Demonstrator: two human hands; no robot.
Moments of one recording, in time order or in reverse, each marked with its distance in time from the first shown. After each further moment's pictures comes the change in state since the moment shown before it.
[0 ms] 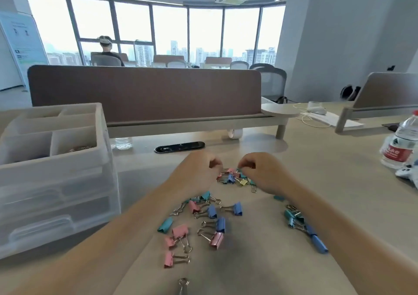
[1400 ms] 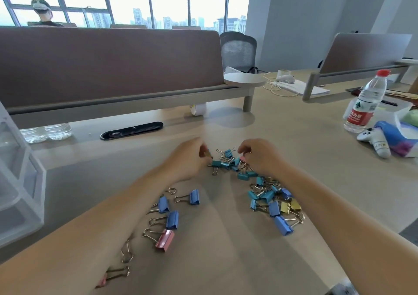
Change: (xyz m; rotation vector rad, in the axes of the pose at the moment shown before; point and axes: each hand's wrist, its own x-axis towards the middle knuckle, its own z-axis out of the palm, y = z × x) left_hand 0.094 -0.009 0.116 0.005 -0.150 0.055; right_hand 0.020 0.134 0.000 -0.137 0.017 0.190
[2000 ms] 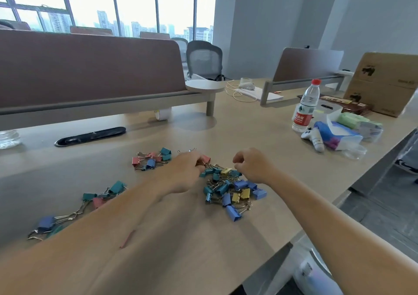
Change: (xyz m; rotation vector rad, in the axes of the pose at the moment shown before) left_hand -0.025 0.083 0.035 -0.047 -0.204 0.057; right_hand -0.064 0.058 -0.043 -0.108 -0.040 0.109
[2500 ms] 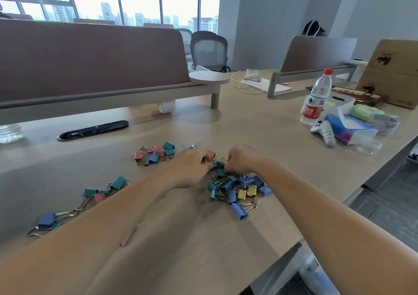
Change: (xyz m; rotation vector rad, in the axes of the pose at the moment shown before) left_hand 0.008 -0.003 0.003 0.102 -0.019 0.016; right_hand 0.036 -0.028 0.019 -0.099 -0.219 0.124
